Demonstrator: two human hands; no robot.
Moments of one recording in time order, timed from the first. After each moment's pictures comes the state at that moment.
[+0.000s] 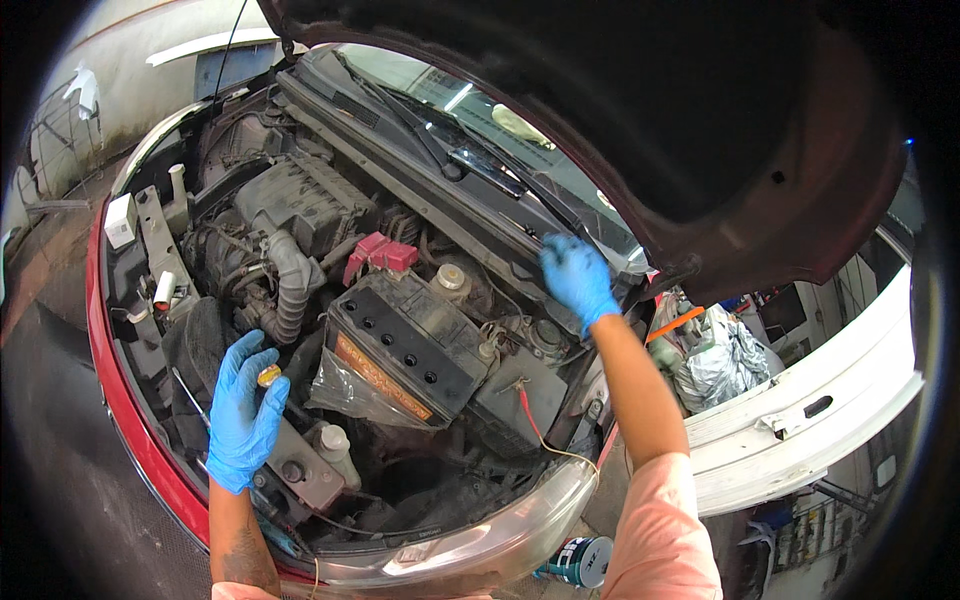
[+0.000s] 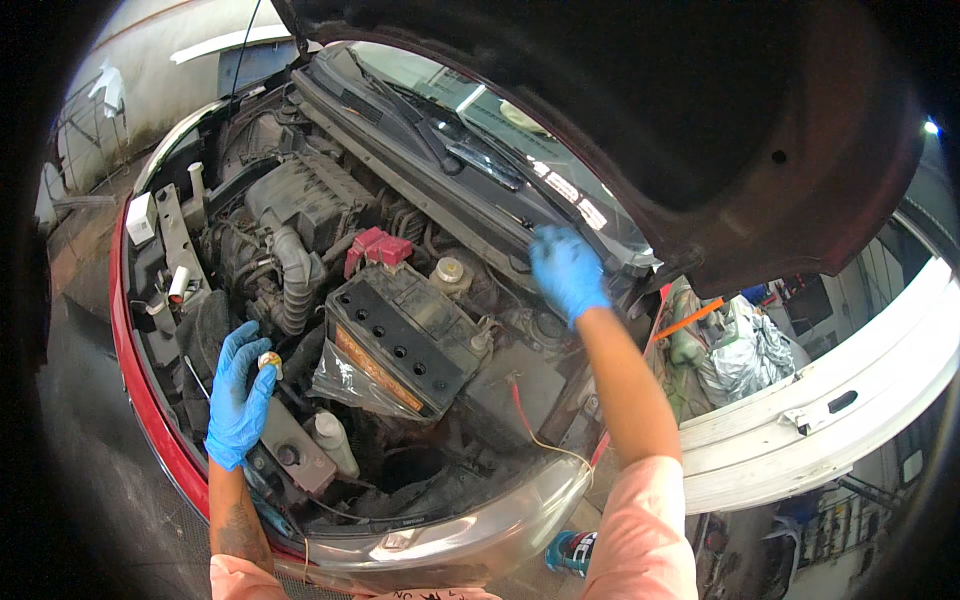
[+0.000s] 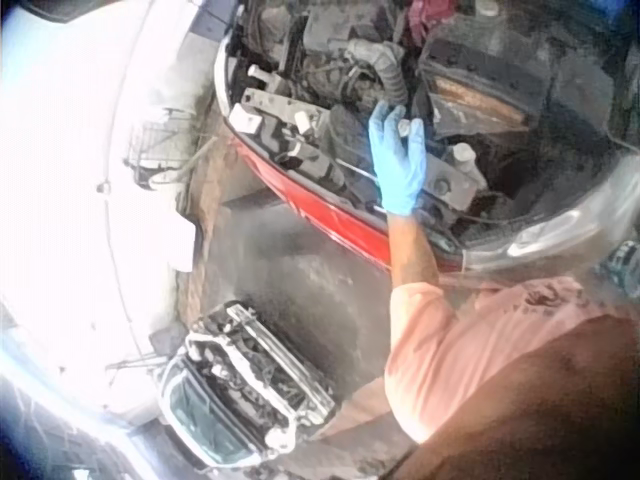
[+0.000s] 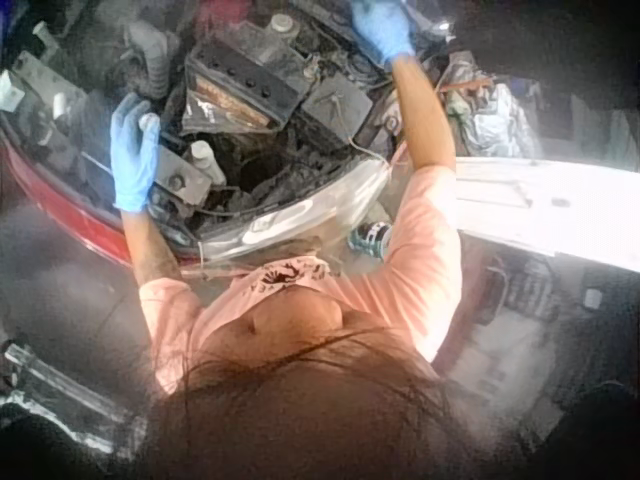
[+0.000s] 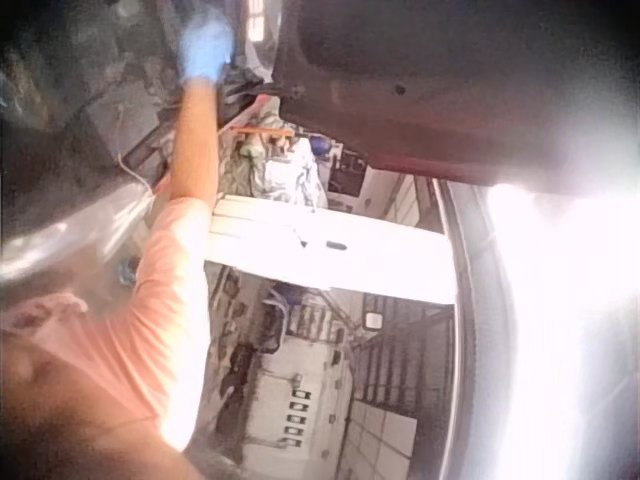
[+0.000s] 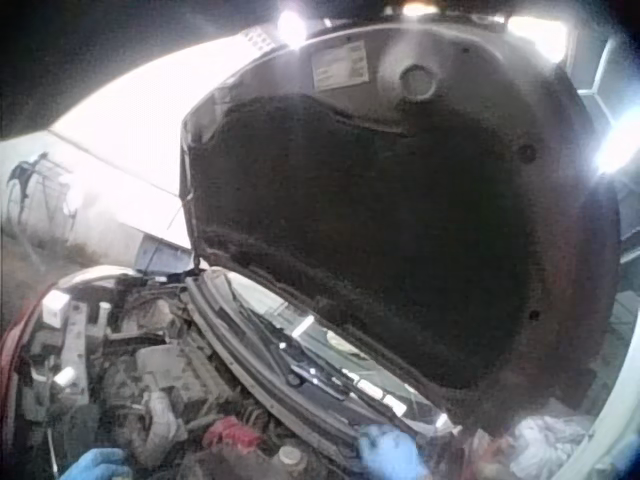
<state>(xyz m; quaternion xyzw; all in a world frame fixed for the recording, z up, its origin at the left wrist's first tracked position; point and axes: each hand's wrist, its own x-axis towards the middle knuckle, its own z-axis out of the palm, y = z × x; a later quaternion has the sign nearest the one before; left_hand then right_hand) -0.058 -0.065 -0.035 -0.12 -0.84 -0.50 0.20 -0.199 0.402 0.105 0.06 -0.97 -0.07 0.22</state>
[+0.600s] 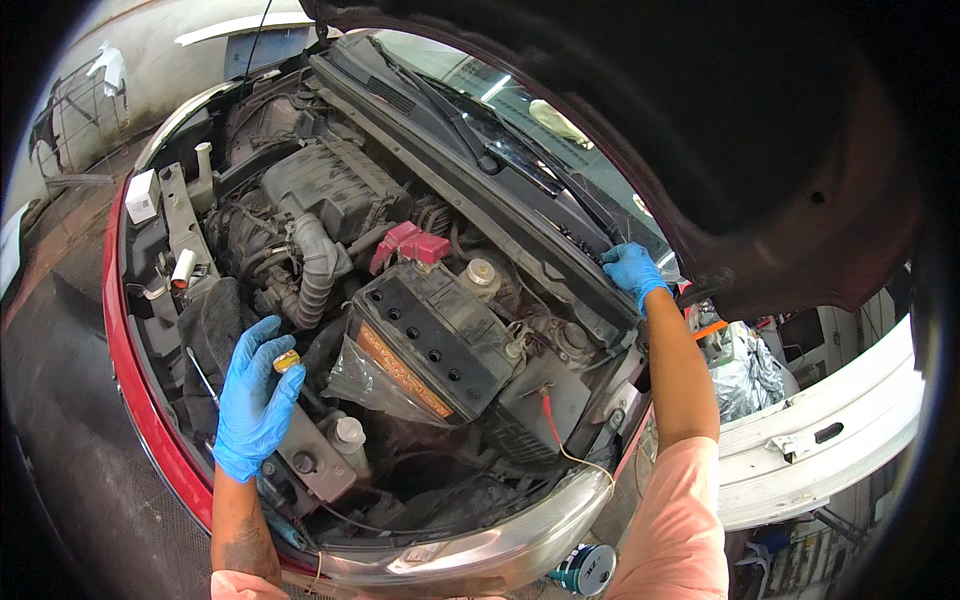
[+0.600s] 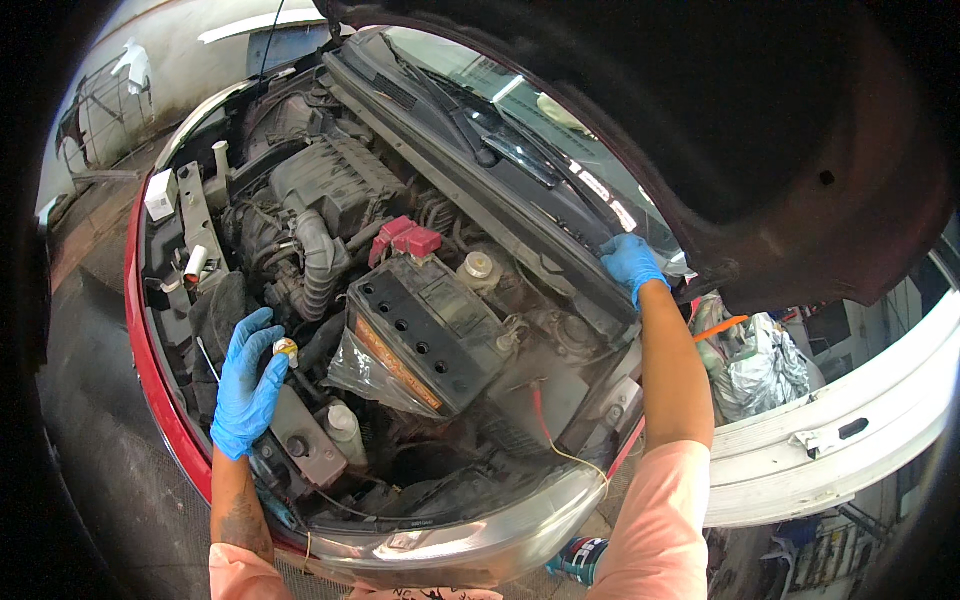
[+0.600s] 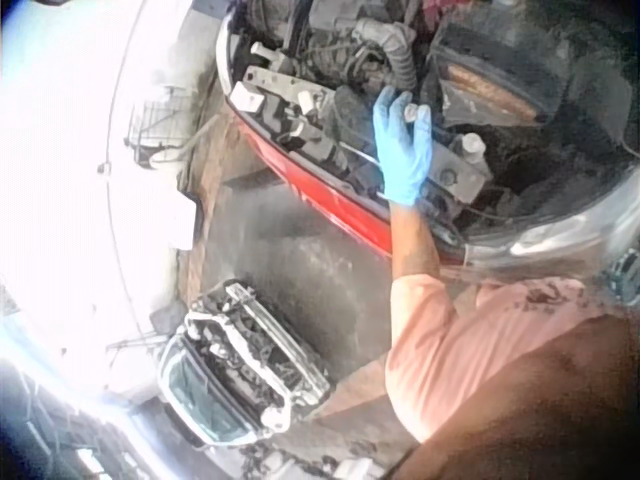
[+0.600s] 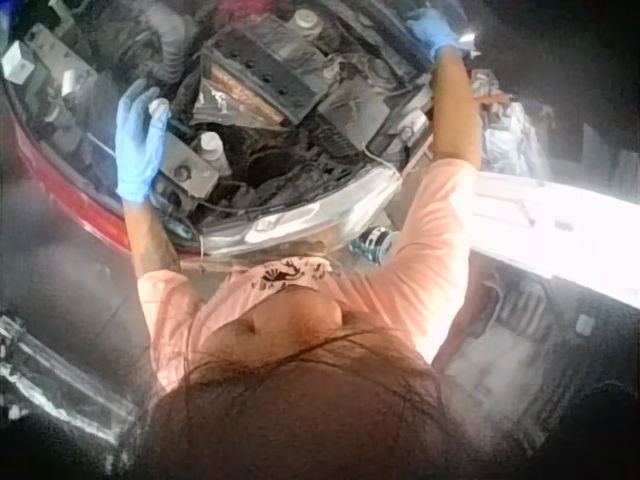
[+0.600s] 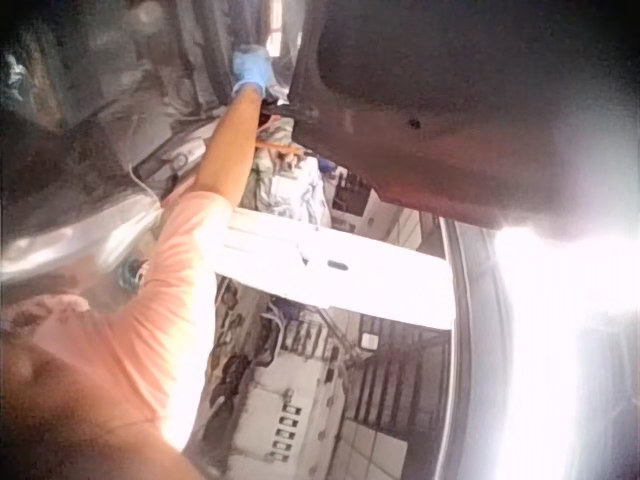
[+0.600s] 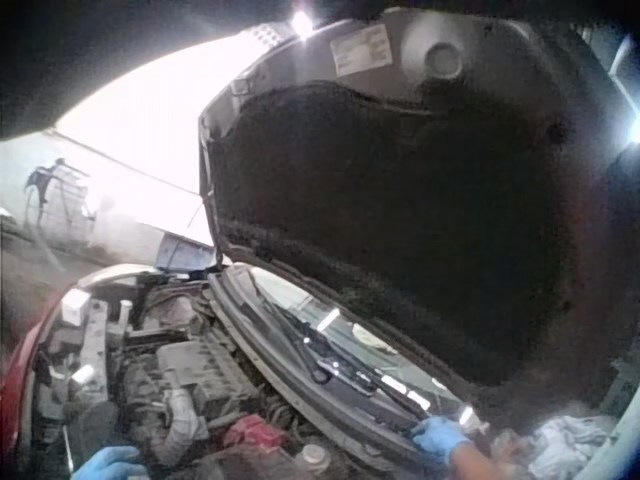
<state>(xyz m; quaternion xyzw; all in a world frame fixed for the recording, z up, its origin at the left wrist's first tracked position) -0.058 -0.071 -0.039 -0.11 -0.84 -0.49 0.21 -0.263 0.503 0.109 -0.10 -0.99 -0.01 0.02</state>
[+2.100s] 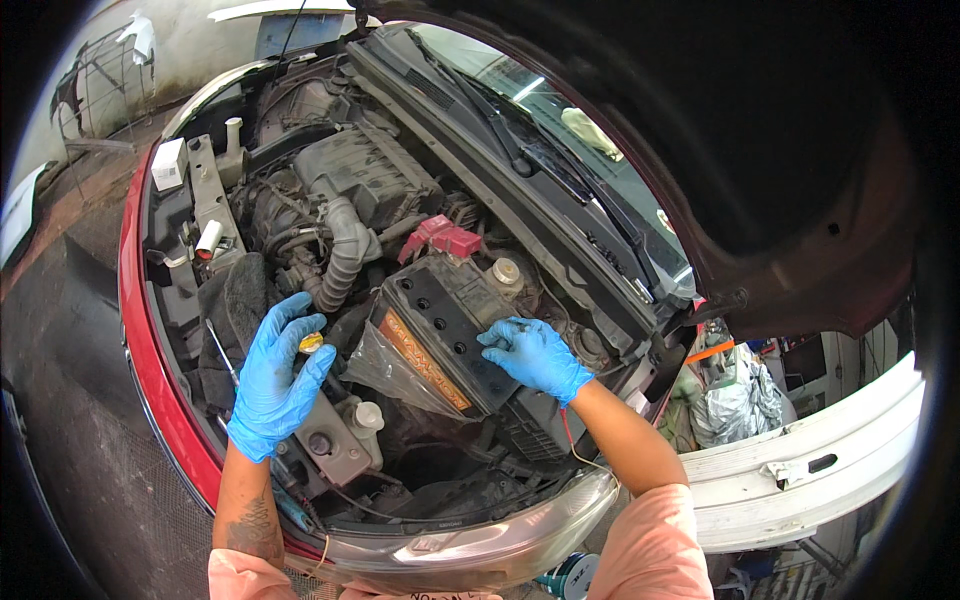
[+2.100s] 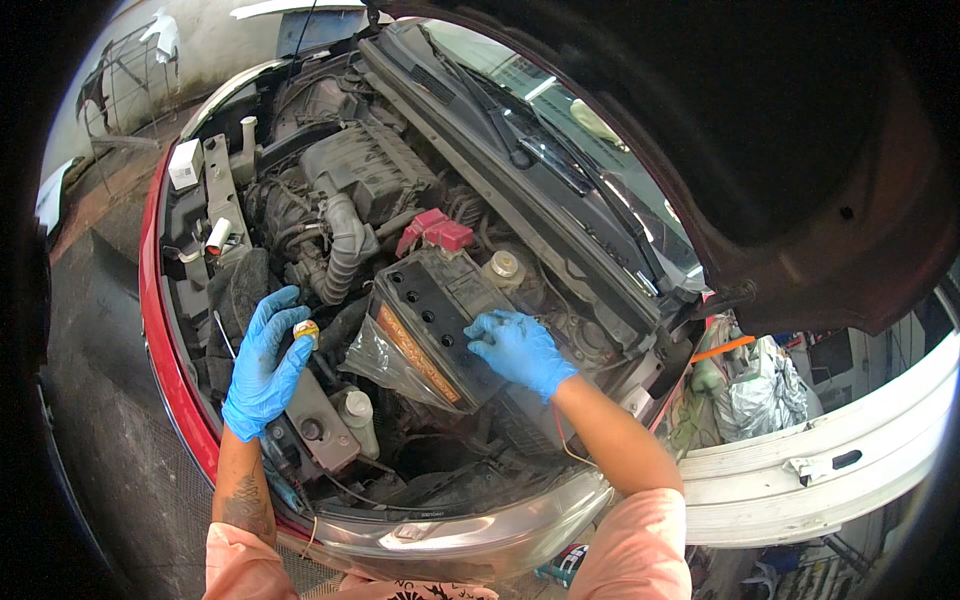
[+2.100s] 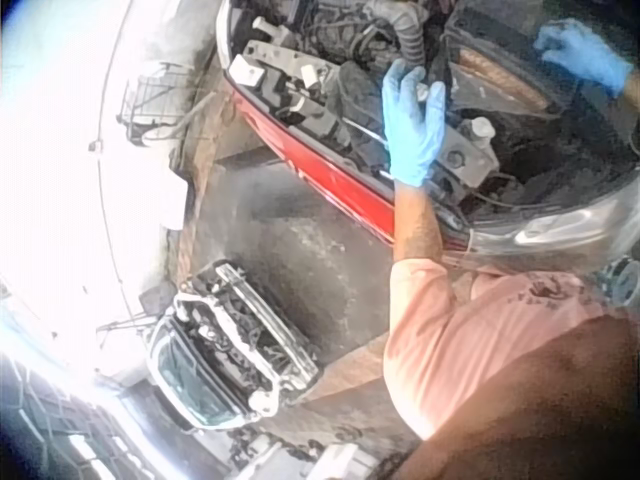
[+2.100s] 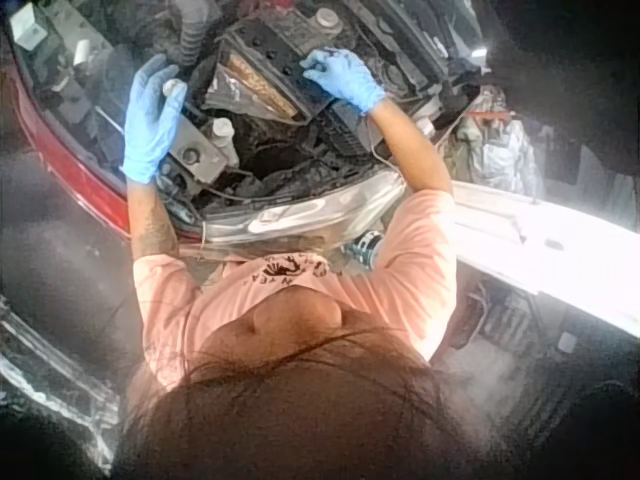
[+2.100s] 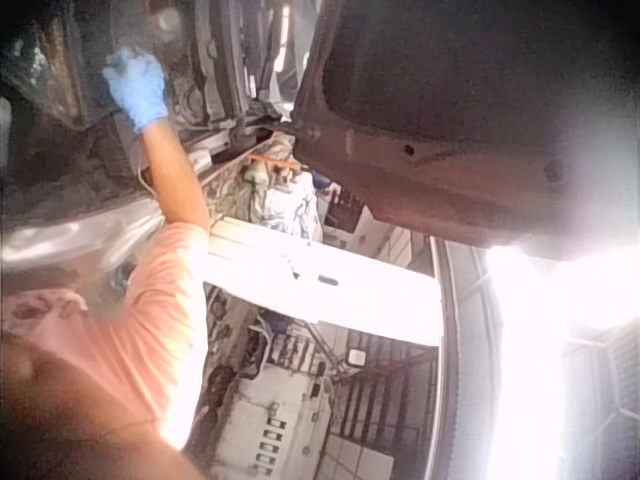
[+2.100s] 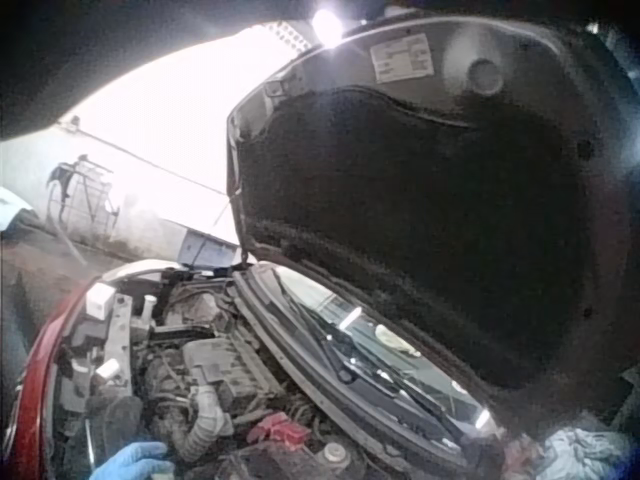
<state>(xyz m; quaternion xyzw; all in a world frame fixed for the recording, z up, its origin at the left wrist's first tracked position) -0.054 -0.072 -0.031 -0.12 -0.83 -0.52 0.19 -0.136 0.287 0.032 0.22 -0.96 0.09 -0.12</state>
